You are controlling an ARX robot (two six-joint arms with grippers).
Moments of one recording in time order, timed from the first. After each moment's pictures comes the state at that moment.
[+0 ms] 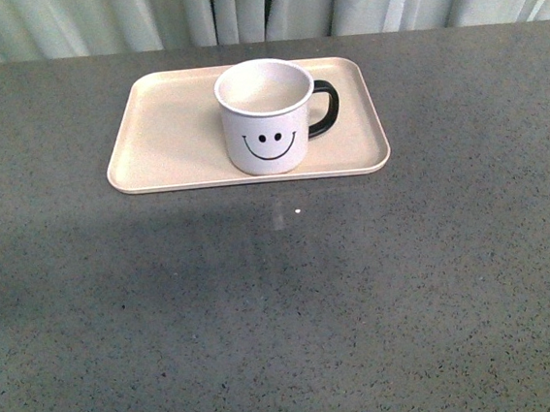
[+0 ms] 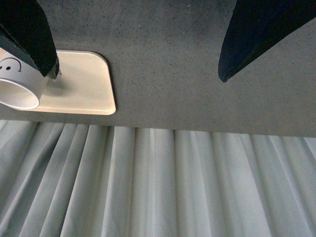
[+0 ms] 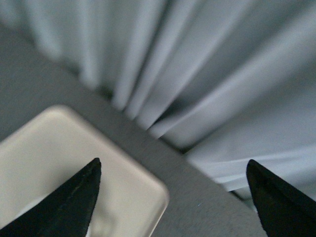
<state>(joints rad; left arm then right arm) 0.00 0.02 0.01 0.00 0.00 -0.01 0.26 1.93 1.72 -0.17 0.07 -0.37</state>
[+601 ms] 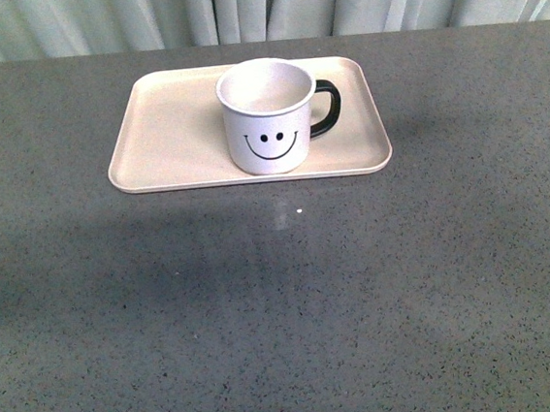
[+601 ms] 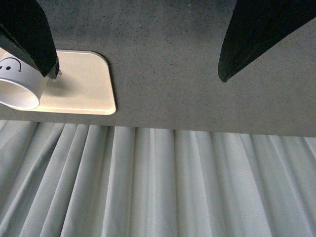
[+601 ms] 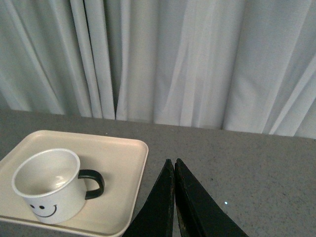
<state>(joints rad) 0.00 0.02 0.01 0.00 0.00 -0.01 0.09 1.29 0.35 0.93 0.09 -0.01</state>
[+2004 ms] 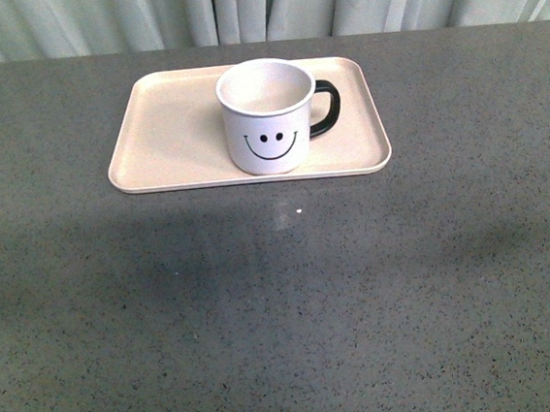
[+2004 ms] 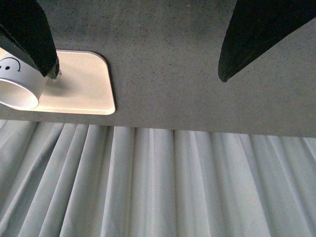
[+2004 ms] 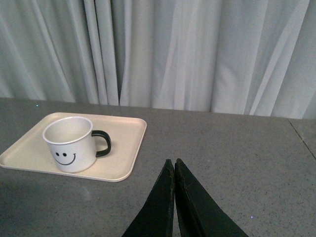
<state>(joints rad) 0.00 0.02 0.01 0.00 0.00 -0.01 0.00 0.39 0.02 0.39 0.00 -0.01</state>
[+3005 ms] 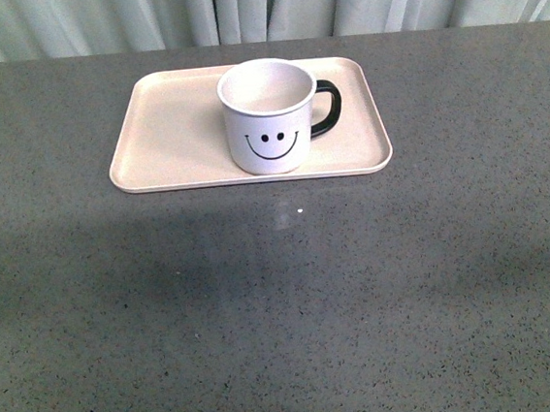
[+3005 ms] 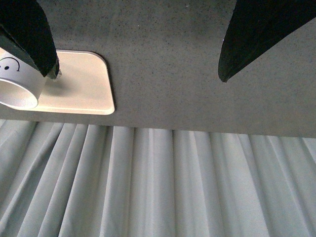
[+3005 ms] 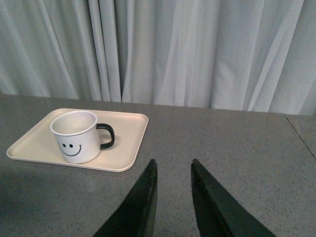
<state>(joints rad) 0.00 0.02 0.01 0.00 0.00 -0.01 0.00 0.01 0.02 0.00 0.00 -0.01</state>
